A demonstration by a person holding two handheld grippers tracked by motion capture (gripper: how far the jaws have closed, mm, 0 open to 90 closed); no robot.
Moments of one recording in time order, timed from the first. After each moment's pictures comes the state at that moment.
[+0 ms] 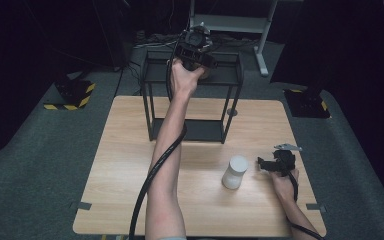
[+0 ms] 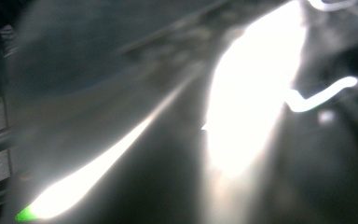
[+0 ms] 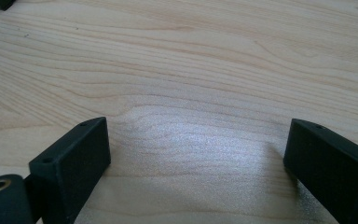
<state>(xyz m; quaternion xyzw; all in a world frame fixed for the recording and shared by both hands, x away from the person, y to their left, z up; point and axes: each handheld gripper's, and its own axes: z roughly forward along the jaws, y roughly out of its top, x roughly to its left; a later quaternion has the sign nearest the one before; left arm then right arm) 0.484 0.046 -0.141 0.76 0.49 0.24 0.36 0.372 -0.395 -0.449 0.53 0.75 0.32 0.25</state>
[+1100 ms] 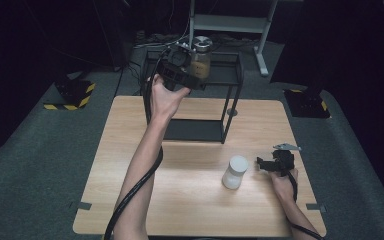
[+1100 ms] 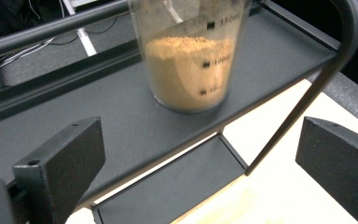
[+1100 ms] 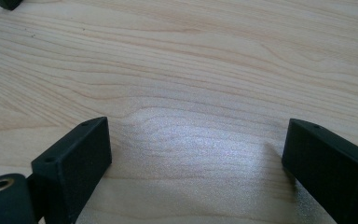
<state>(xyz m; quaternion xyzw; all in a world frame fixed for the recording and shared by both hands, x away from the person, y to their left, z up) 0.411 0.094 -0.152 0.78 0.44 0.23 0.38 0.372 -0.395 -0.450 0.52 0.75 0.32 0.25</state>
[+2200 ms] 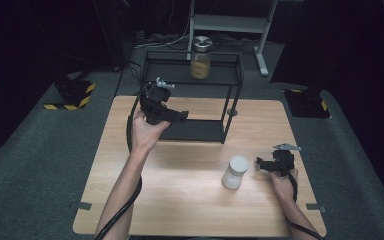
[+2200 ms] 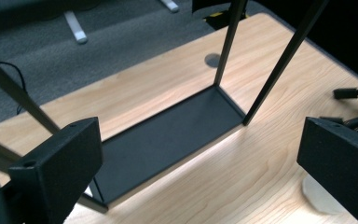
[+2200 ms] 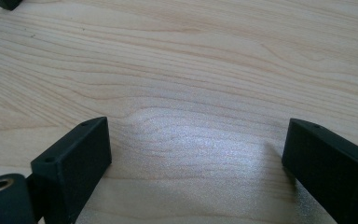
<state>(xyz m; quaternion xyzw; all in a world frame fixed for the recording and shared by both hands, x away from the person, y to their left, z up) 0.372 0.141 -0.228 0.78 0.45 0.20 0.38 0.373 -0.395 -0.450 0.52 0.75 0.32 0.25</state>
